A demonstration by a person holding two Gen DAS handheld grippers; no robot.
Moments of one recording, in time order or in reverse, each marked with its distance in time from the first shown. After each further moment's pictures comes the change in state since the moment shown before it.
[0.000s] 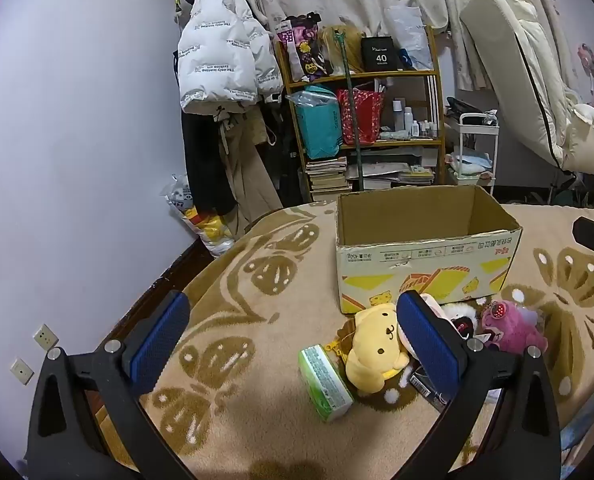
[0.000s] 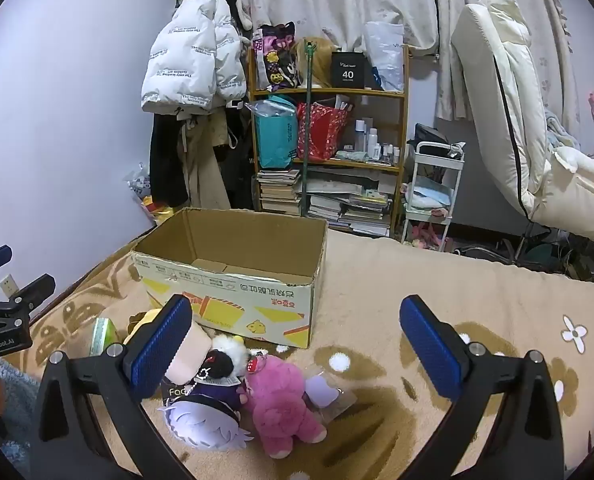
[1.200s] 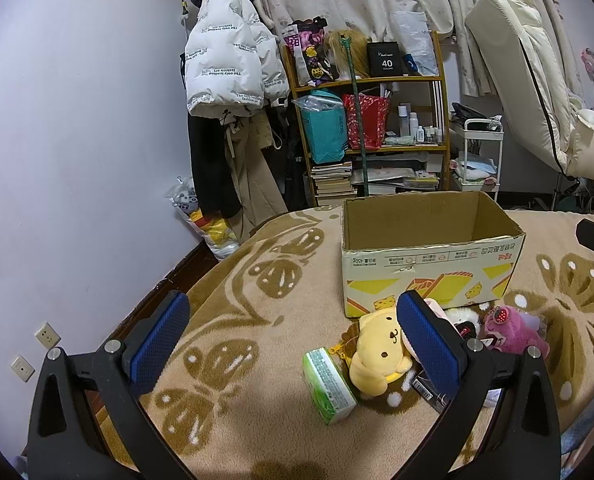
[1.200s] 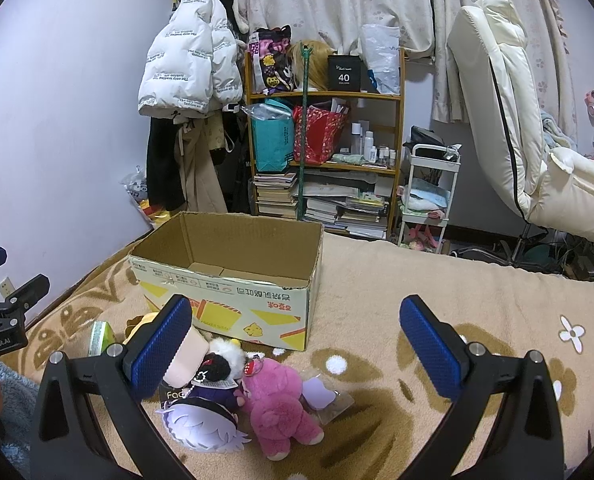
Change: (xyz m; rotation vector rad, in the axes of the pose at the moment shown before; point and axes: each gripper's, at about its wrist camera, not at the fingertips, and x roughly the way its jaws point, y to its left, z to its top) left arm -0.009 0.010 0.003 -0.027 -0.033 0.006; right arm -0.001 0.000 0.001 0.006 -0.016 -0.002
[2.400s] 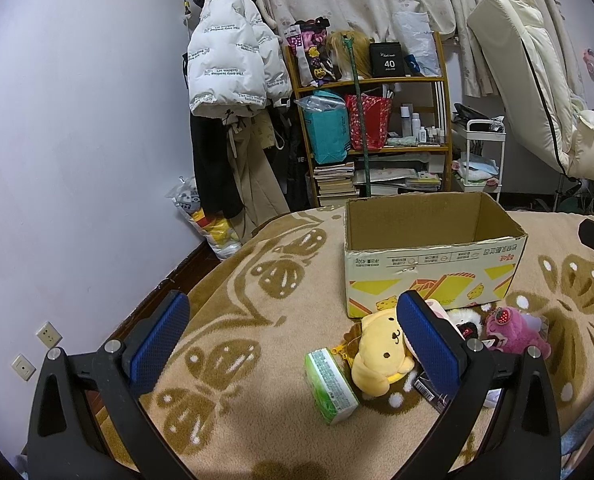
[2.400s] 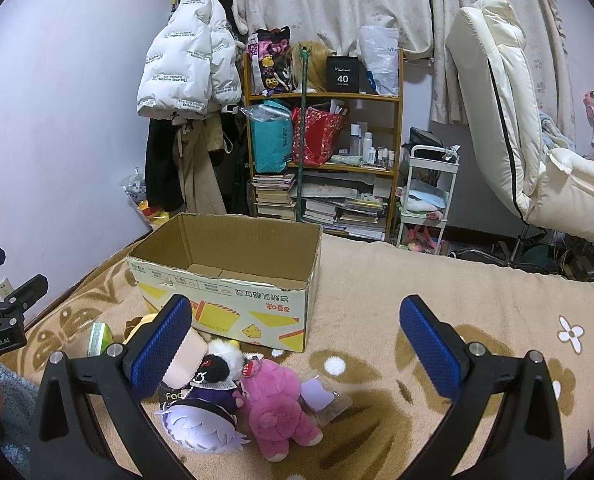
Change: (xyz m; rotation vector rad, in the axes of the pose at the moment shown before) left arm 0.001 -0.001 0.003 -0.001 -0.004 0.003; right arm -0.001 0.000 0.001 0.000 -0.005 -0.002
